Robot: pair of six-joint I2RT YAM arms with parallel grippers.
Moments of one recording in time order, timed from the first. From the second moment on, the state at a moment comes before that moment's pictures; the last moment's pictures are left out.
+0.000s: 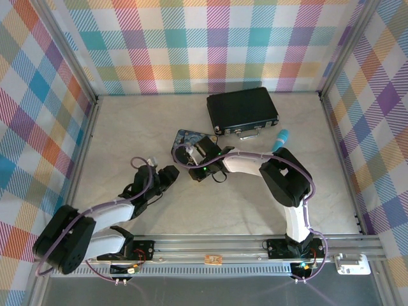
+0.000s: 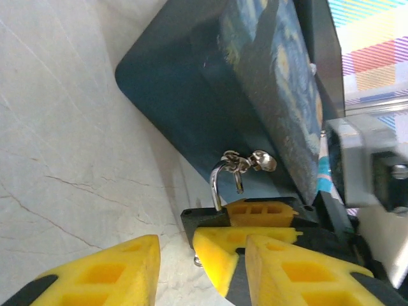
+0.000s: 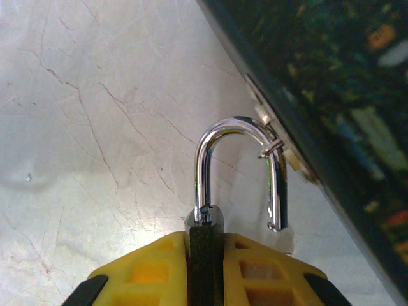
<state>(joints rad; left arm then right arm) -0.49 1.22 0.27 0.46 0.09 -1.14 0.82 1.98 1.27 -0.30 -0.27 0.14</state>
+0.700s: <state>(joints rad) -0.53 1.76 0.34 1.05 0.10 -1.30 0.81 1.98 1.24 -0.24 -0.33 0.15</state>
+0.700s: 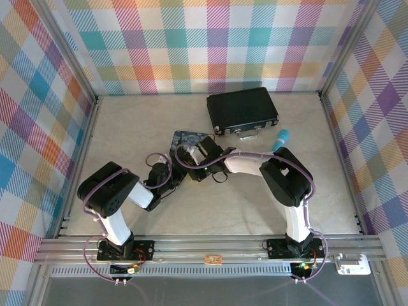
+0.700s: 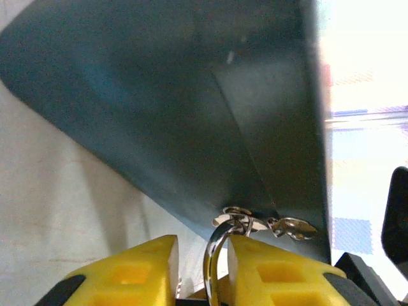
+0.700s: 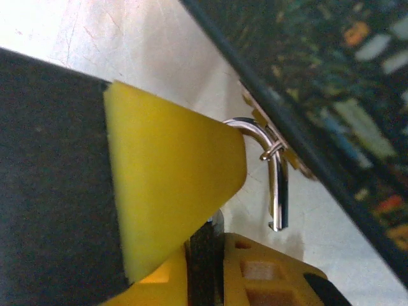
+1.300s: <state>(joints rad) -0.53 1.86 0.33 1.23 0.10 -1.34 0.79 1.86 1.19 -0.28 -0.31 0.27</state>
